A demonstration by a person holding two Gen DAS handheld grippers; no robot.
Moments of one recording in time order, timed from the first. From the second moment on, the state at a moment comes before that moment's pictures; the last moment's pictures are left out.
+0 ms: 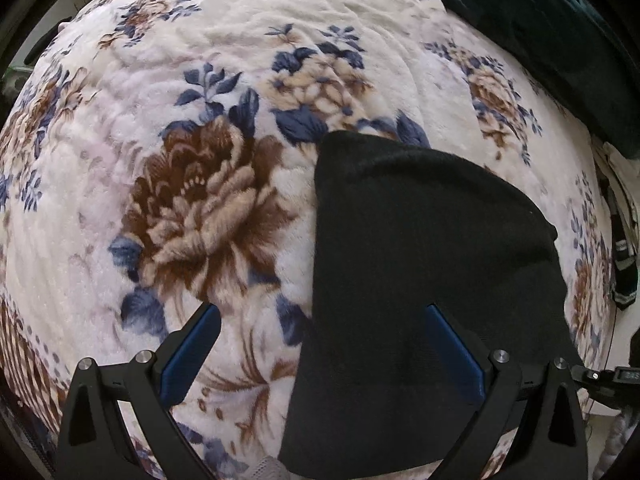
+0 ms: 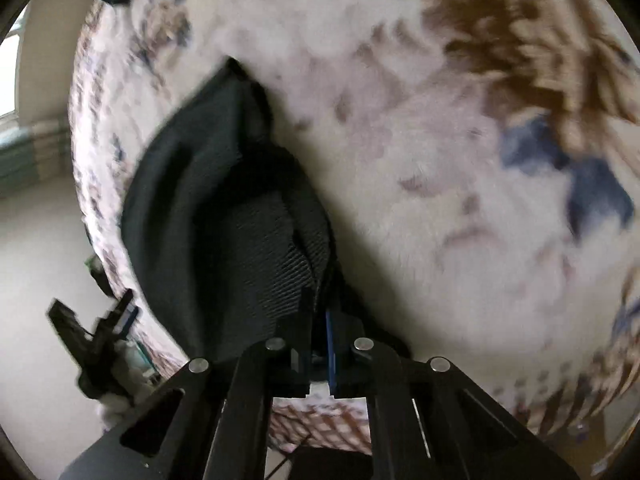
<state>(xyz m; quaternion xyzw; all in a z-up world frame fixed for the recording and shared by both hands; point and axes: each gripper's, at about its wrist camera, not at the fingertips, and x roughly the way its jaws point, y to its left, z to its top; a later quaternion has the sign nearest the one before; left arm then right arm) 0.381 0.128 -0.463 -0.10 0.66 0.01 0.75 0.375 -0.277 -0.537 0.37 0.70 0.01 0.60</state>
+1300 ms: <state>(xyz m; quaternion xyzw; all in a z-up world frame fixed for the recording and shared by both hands) 0.417 0.151 -0.458 -0.29 0.58 -0.15 0.74 0.473 -0.172 -0.557 0.34 0.65 0.25 0.64</state>
